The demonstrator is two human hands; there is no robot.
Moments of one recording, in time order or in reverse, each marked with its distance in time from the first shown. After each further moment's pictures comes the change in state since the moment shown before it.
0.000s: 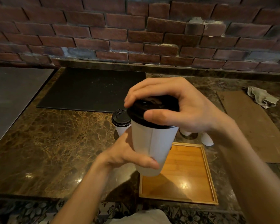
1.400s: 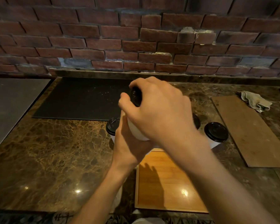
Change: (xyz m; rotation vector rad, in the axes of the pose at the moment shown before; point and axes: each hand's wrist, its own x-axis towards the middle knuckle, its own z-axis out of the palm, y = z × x) left_hand 0.033 0.001 0.031 0.215 0.603 0.197; right_hand 0.016 0.001 0.029 -0.702 0.473 0.416
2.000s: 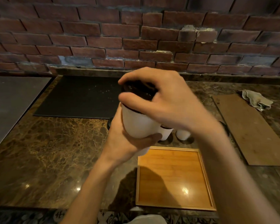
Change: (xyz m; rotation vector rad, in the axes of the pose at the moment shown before) left_hand 0.007 0.010 -0.023 0.024 -0.098 0.009; right_hand 0.009 0.008 -0.026 0.441 -0.150 -0.158
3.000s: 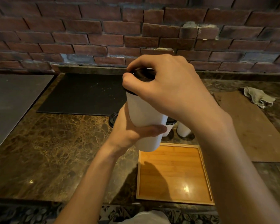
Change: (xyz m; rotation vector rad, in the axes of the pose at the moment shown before) left_hand 0.003 0.012 0.007 -0.172 -0.109 -0.038; right_hand -0.001 -0.017 -0.007 -0.188 0.054 0.180
